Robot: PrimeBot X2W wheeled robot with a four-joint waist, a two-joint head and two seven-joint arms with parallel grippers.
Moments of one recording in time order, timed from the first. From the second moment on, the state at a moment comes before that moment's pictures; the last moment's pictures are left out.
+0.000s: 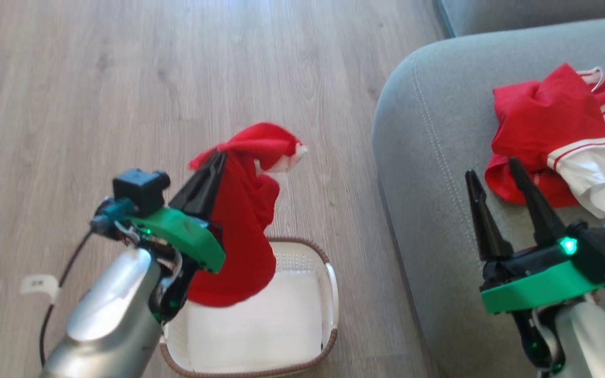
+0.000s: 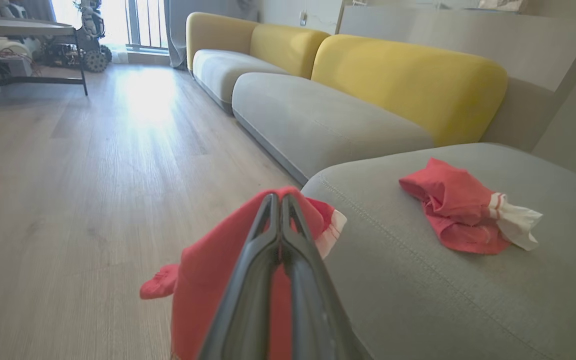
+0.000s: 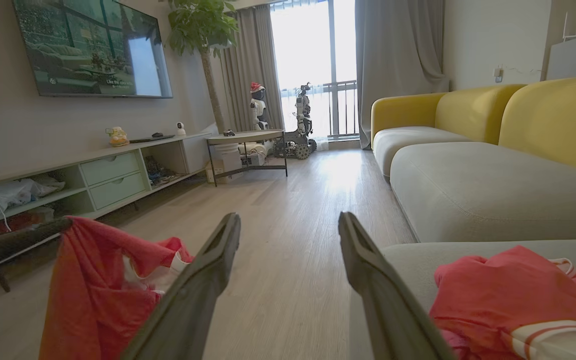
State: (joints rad) left arm -0.48 0.24 -0.59 0.47 -0.59 -0.08 -0.23; right arm -0.09 -0.19 0.13 0.01 0.33 0.13 -0.26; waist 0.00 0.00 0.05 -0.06
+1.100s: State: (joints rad) left arm -0.47 0.28 -0.59 0.10 -0.62 0.01 -0.06; right arm -0.21 -0.23 0.52 0.17 0.46 0.13 -0.26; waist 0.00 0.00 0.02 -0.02
